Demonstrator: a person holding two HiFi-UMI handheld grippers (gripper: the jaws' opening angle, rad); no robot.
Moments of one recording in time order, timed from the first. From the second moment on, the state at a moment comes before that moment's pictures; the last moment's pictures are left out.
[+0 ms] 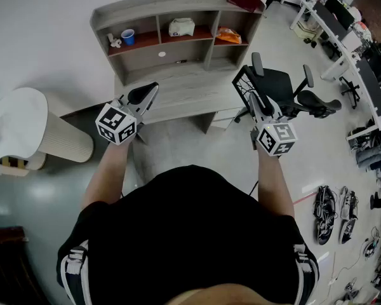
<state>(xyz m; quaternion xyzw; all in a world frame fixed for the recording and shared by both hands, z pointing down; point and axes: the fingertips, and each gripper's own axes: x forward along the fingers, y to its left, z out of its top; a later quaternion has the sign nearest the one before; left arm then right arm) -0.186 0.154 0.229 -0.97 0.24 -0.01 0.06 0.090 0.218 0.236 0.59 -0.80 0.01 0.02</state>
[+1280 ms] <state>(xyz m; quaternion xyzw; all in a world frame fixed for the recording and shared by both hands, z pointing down) -0.071 0.186 0.272 -0.98 0.21 -0.06 0.05 0.165 0.237 0.260 0.58 -0.82 0.04 -0.02</state>
